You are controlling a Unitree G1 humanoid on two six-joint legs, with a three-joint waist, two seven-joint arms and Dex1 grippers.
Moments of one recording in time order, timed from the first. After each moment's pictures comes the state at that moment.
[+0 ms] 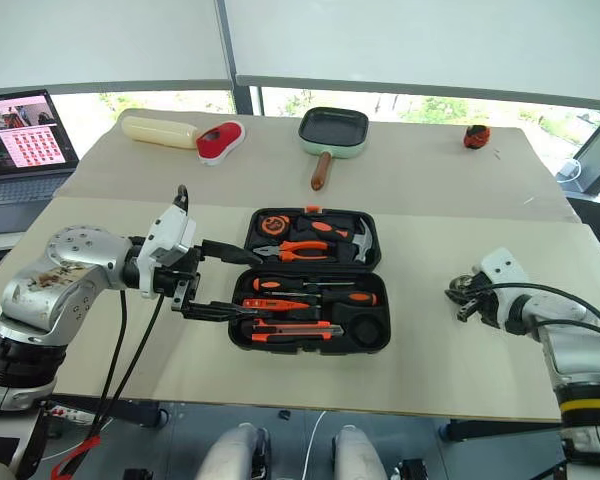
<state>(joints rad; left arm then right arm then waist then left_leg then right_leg) -0.55 0.78 -0.10 -0.22 -0.51 0.53 -1.32 -0.24 -0.89 -0.11 0.01 0.31 0.48 0.96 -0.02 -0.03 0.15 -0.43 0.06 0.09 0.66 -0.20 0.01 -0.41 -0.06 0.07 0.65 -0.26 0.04</state>
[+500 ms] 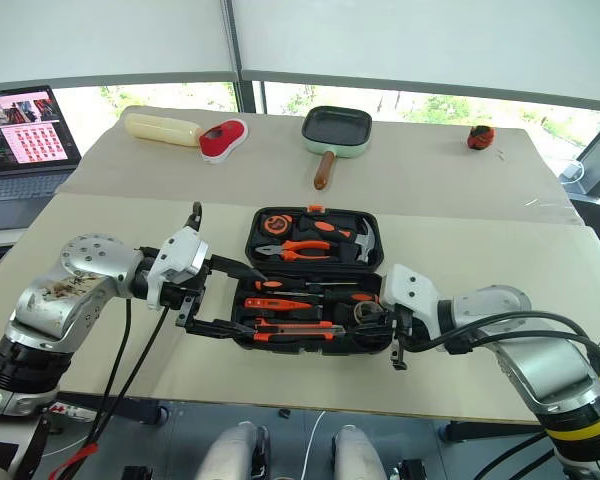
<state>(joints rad) -0.53 0.78 -0.17 -0.22 -0.46 0.46 -1.37 -0.24 -0.93 0.14 -0.47 0.41 0.65 1.06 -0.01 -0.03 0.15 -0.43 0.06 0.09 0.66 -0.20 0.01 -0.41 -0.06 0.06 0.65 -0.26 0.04</state>
